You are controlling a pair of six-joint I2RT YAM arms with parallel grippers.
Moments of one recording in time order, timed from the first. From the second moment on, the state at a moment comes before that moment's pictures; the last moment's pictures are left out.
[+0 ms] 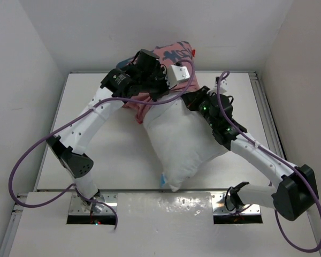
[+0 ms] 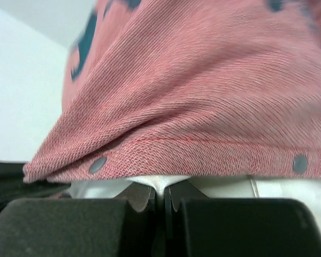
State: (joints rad) left arm -0.70 1.73 2.08 -0.99 0.23 0.62; right arm 0.52 1.22 0.85 0.29 0.11 0.81
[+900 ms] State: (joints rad) left arm -0.73 1.82 2.21 -1.20 0.53 0.74; right arm 0.52 1.24 0.79 0.24 0.25 0.87
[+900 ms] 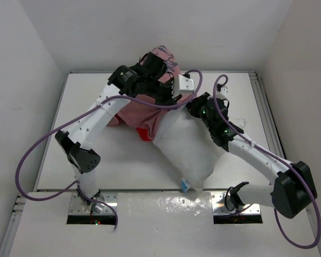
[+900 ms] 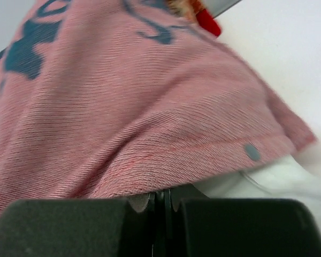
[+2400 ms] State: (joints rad) left arm -0.59 1.63 1.11 -0.62 0.12 0.41; right arm 0.61 1.34 0.78 -0.10 0.07 0.44
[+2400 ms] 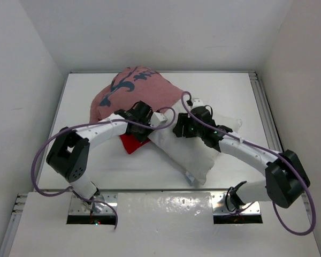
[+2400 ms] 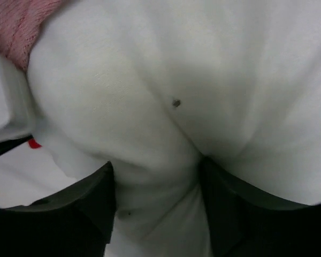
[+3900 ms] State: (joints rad) left arm -0.66 1.69 2.36 -1.08 0.49 0.35; right arm 0.60 1.20 1.14 0.03 0.15 0.66
